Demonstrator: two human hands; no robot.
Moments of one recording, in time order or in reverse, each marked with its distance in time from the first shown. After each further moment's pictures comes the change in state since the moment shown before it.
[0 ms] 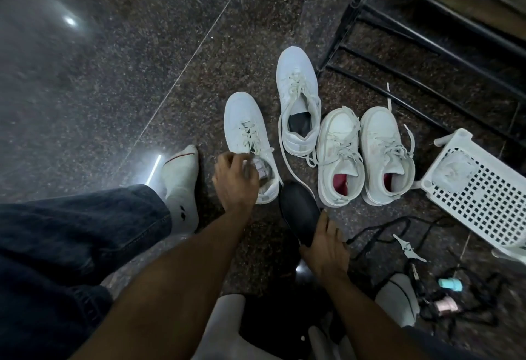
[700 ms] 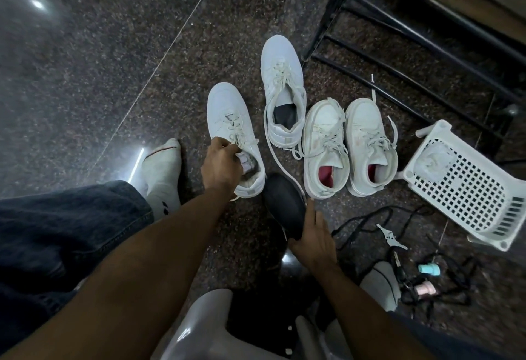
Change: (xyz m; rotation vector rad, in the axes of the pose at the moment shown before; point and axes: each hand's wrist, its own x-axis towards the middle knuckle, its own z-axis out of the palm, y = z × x) left_hand 0.031 -0.001 0.009 0.161 -0.226 0.084; right_hand -0.002 0.006 -0.008 0.164 0.004 -0.089
